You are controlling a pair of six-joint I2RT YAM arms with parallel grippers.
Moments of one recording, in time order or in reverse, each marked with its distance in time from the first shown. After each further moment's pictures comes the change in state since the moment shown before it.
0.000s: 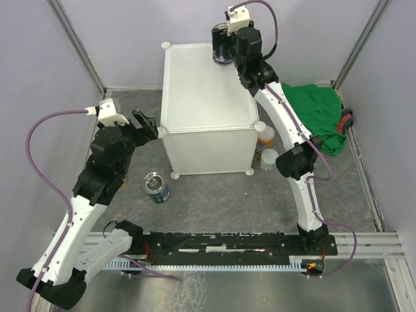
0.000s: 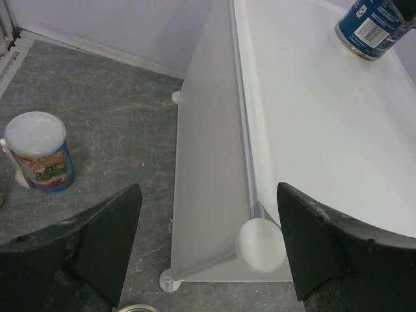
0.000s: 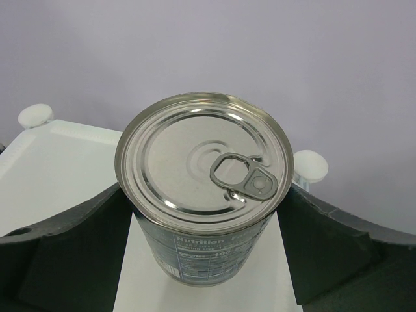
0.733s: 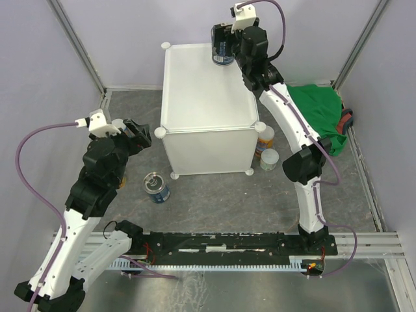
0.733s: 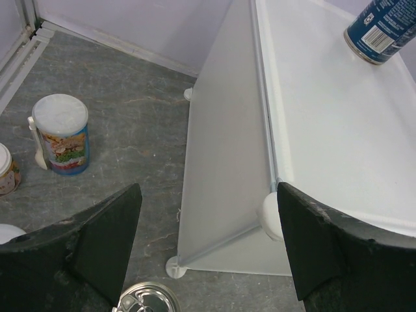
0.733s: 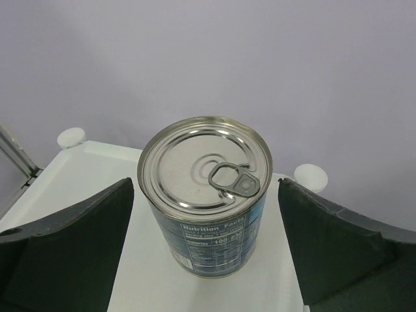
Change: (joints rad) left arm 0.000 -0.119 -0.042 -0.077 -0.049 -0.046; right arm -0.001 -0.113 -0.166 0.122 -0.031 0.039
